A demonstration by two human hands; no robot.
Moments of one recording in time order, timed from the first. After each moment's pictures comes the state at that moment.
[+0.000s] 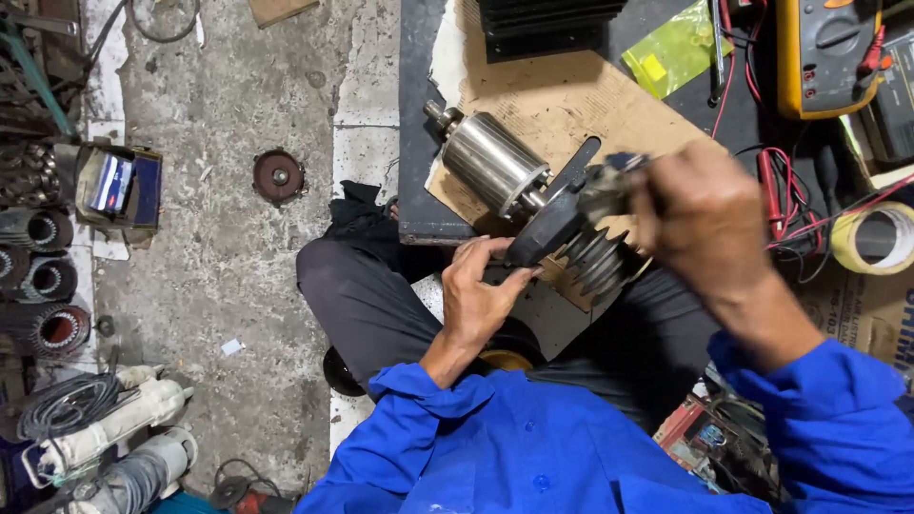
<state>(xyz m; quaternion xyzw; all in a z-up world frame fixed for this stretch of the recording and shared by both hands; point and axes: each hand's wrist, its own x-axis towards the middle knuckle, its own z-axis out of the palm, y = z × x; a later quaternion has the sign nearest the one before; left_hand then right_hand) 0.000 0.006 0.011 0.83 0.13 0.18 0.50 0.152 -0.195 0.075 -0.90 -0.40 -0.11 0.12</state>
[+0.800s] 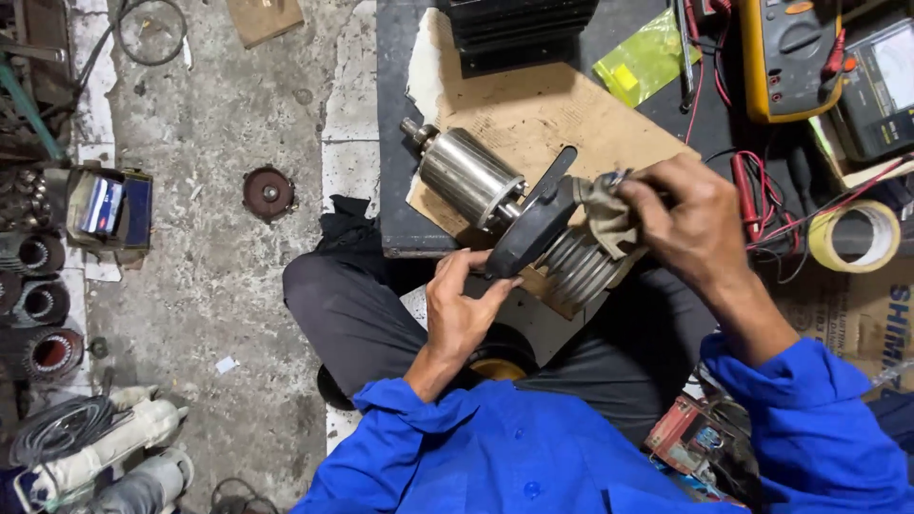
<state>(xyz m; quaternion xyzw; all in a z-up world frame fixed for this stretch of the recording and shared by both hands) 0.003 0.004 0.000 0.81 0.12 0.21 0.54 0.174 -0.230 0.034 -0.89 -0.31 -0.02 0.33</state>
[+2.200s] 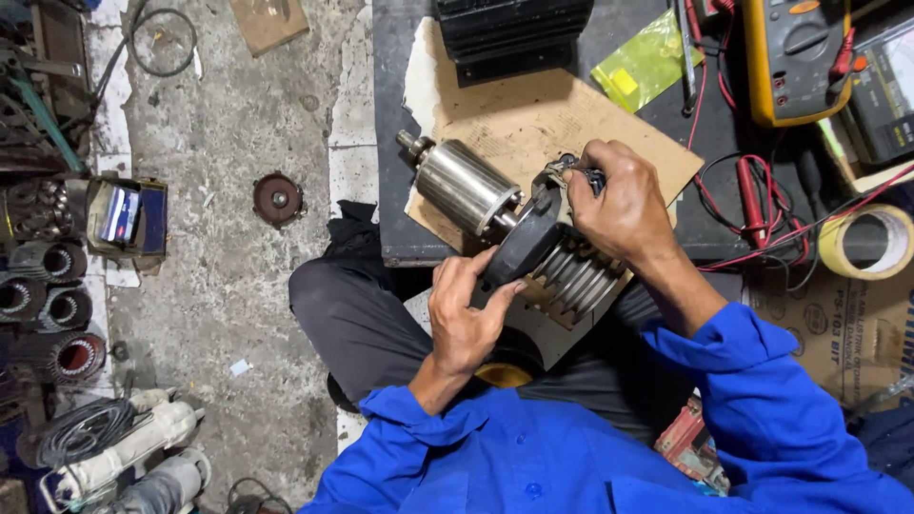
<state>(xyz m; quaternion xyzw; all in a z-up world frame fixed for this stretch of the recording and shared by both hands) 0.011 -0.004 0.020 0.83 0.08 0.26 0.49 0.188 -0.168 0.009 -0.89 -0.25 0.03 0.39</state>
